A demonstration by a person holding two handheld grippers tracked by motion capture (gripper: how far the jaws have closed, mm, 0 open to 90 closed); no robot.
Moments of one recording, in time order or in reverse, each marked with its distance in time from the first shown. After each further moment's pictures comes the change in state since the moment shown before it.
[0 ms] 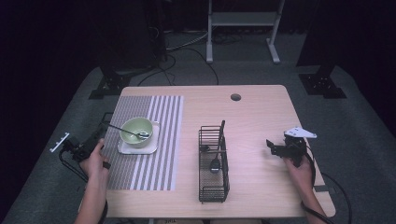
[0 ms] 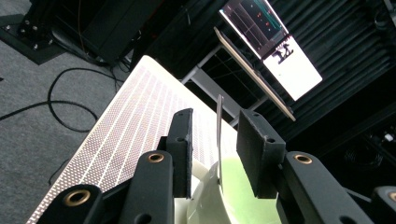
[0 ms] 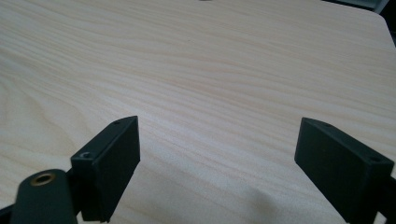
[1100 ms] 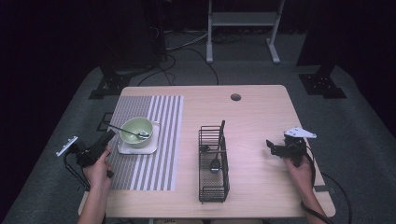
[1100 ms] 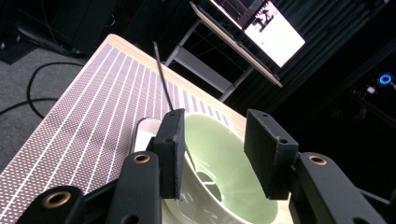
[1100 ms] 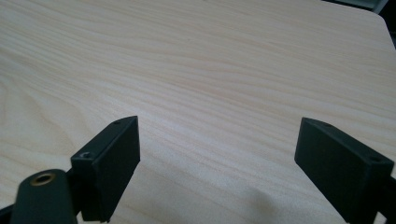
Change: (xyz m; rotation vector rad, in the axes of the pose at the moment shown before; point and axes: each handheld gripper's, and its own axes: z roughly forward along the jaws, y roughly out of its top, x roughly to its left) left arm -0.023 -0.017 -0.016 0.092 -0.080 0.130; right arm 0.000 0.000 0.000 0.001 -0.002 -0.005
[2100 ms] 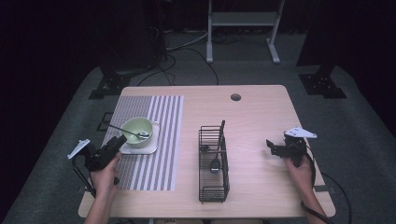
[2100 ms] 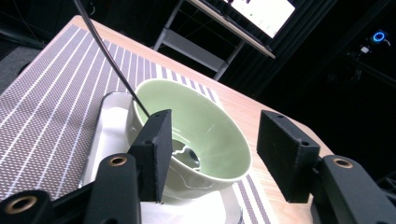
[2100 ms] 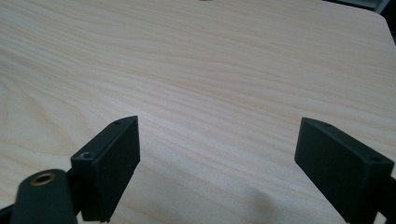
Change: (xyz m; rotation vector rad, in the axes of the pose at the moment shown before) left arm -0.025 -0.018 -0.003 0.076 -0.040 0.095; right arm -0.001 0.000 0.000 -0.002 0.005 0.005
